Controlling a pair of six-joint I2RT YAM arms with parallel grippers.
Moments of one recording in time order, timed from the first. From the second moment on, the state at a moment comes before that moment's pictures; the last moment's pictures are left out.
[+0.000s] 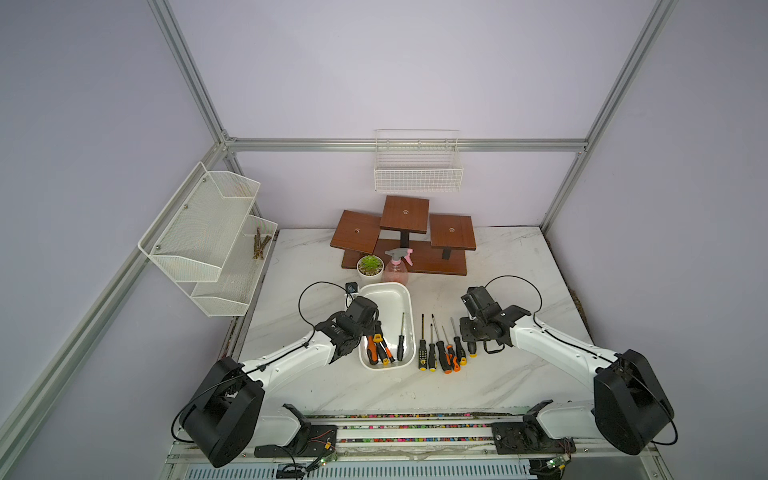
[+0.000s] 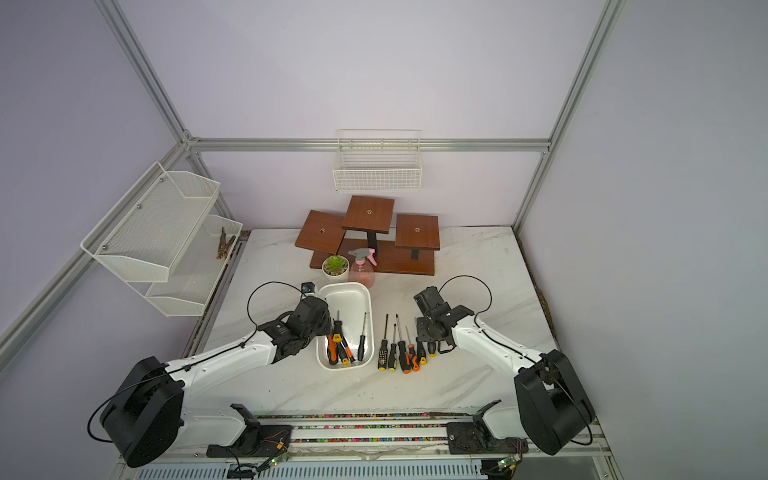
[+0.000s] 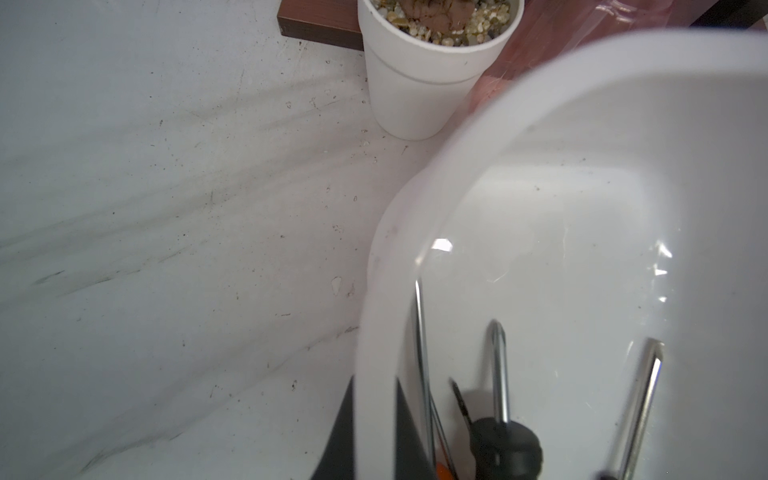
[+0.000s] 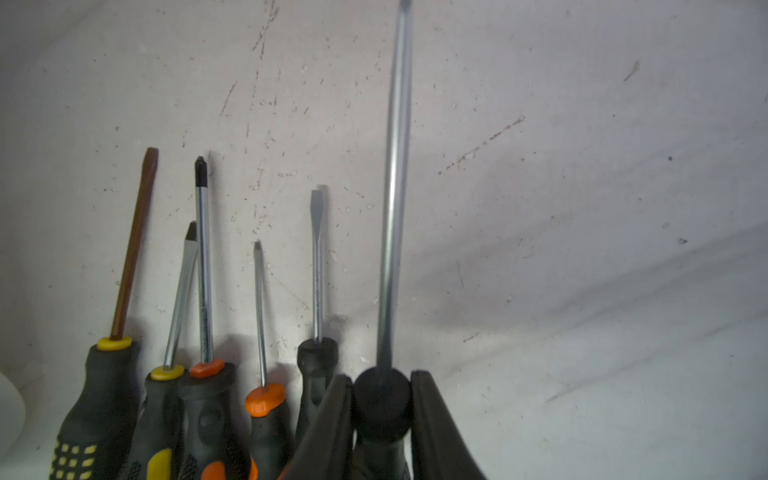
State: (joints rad) left arm -0.64 1.33 0.72 -0.25 -0.44 -0.59; right arm 0.49 1.37 0.81 -0.59 0.17 0.41
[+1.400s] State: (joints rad) left arm -0.64 1.33 0.72 -0.24 -0.43 -0.58; right arm 0.45 1.52 0.83 -0.59 0.07 0.37
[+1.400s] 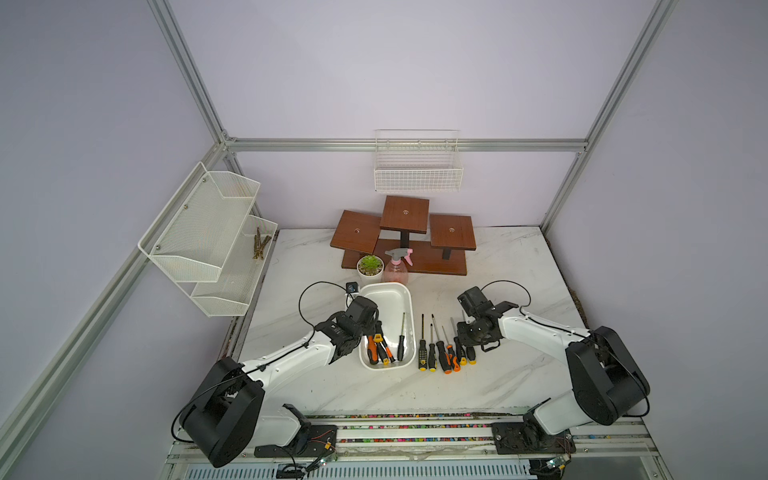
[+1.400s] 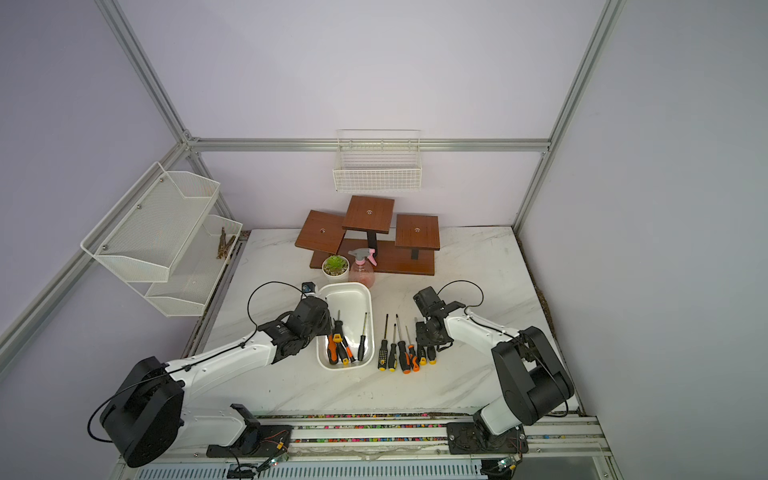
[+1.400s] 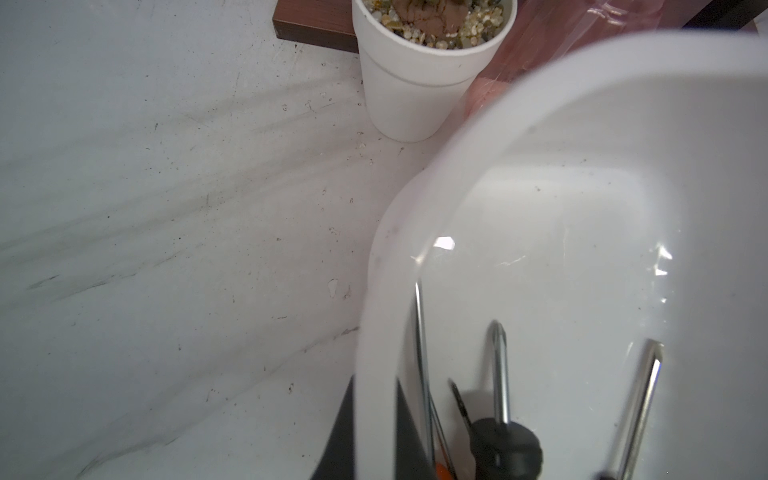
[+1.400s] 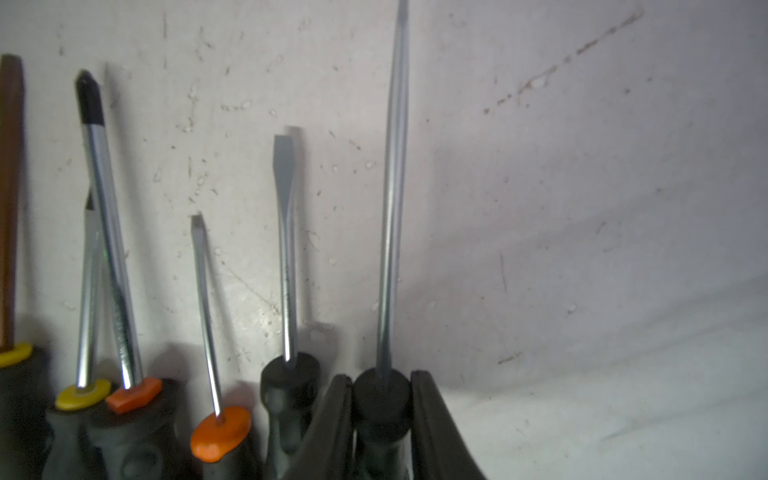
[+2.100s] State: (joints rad) left arm -0.63 1.33 0.72 -0.24 -0.43 -0.58; right arm 0.43 1.57 0.84 -0.59 0.03 0.35
